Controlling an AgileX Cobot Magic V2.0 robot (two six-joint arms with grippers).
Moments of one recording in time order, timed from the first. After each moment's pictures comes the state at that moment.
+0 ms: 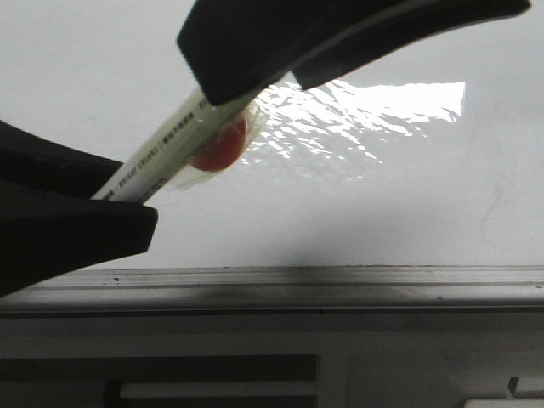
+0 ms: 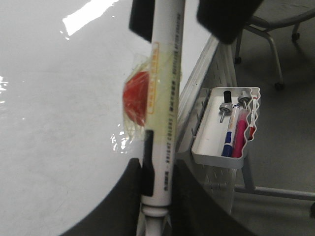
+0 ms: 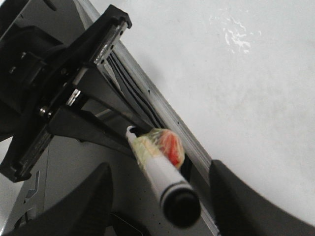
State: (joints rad) left arm -0.86 1.03 -0.20 0.52 -0.59 -0.01; right arm 0.97 1.03 -0.79 0.06 0.39 -0.03
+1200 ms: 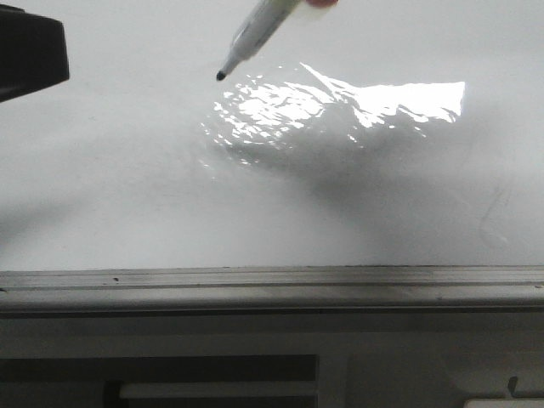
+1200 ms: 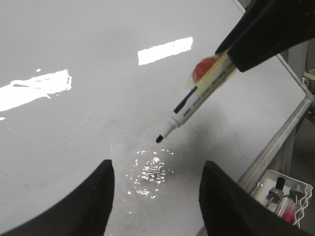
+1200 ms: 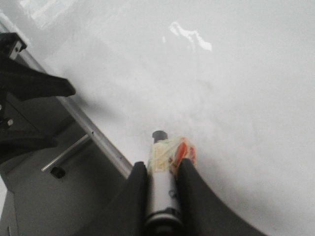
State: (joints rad) left arm -0.86 0.84 -0.18 0.10 -0.59 -0.01; right arm 0.74 1.03 -0.96 0.10 0.54 -0.01
